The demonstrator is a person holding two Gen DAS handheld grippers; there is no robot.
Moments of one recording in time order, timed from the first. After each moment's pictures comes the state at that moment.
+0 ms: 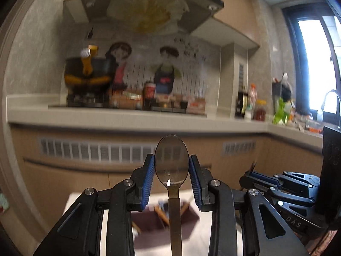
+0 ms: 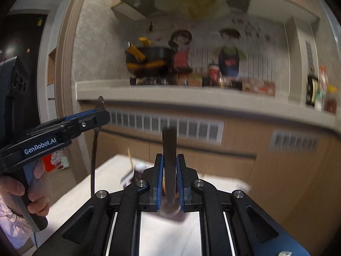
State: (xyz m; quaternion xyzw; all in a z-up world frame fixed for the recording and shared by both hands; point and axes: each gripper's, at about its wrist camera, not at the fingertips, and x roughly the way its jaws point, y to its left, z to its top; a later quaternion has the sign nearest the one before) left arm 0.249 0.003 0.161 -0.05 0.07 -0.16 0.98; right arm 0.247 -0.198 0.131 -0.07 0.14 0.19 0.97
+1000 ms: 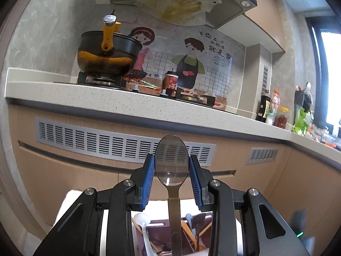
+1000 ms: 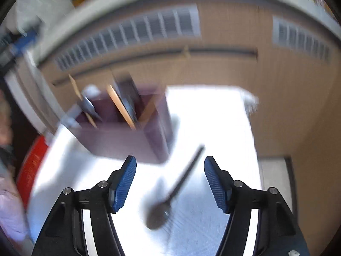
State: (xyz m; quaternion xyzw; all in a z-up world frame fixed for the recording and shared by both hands) left arm 0.339 0.044 0.109 -0.10 0.11 -0.13 0.98; right arm 0.343 -0.241 -0.031 0.00 0.43 0.11 0.90
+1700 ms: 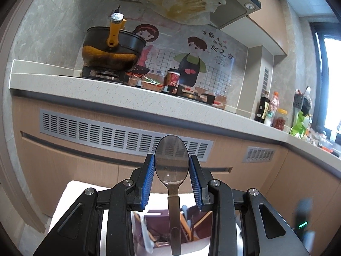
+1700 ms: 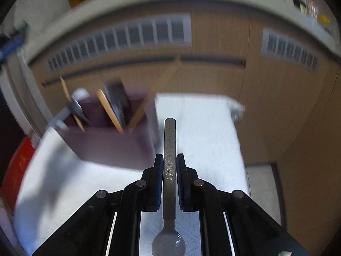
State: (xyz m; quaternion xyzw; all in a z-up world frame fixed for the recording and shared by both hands) left arm 0.321 0.048 0.112 -0.12 0.12 -0.13 0.98; right arm 0.320 -0.233 0.006 -0.02 0.36 0.09 0.93
